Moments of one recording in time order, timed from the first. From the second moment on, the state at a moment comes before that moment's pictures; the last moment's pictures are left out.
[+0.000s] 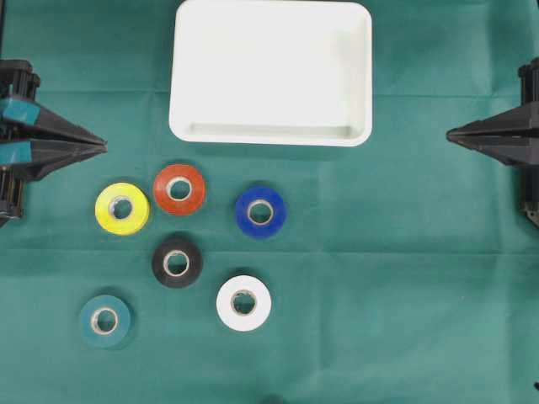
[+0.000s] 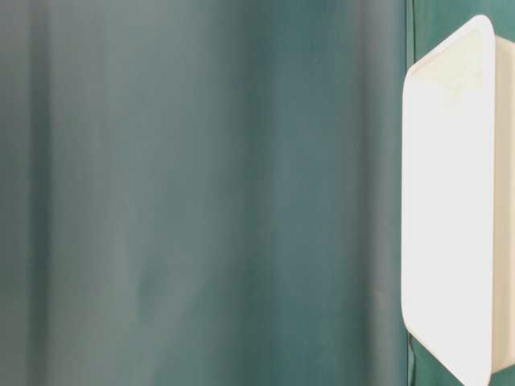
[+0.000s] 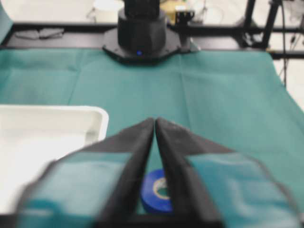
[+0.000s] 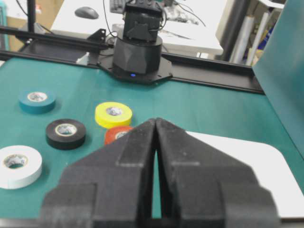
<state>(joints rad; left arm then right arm) -0.03 -0.97 1.19 -0.02 -0.22 0.01 -0.01 -1.01 1.25 0.00 -0.29 0.00</state>
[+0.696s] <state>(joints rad) 0.00 -1.13 1.13 -0.02 0.30 0.00 -0.01 -1.03 1.32 -0.01 -0.20 0.00</state>
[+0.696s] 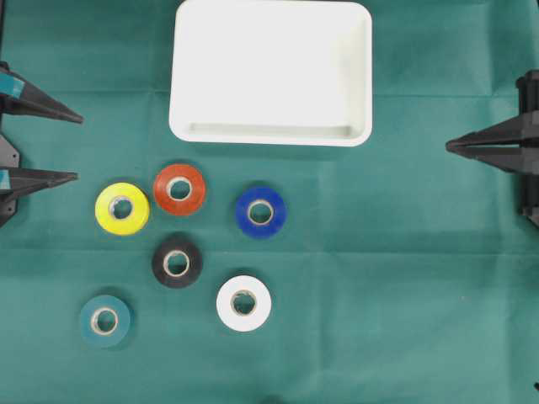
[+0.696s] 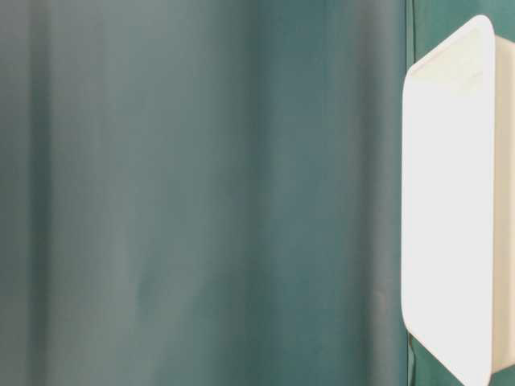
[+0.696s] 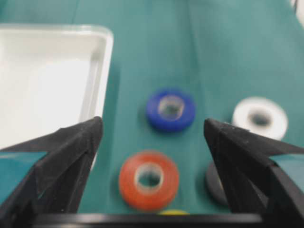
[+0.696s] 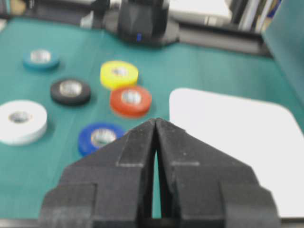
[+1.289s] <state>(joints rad) 0.04 -1.13 1.10 -0.02 0.57 0.00 -0.01 -1.03 1.35 -0.01 -0.02 0.00</state>
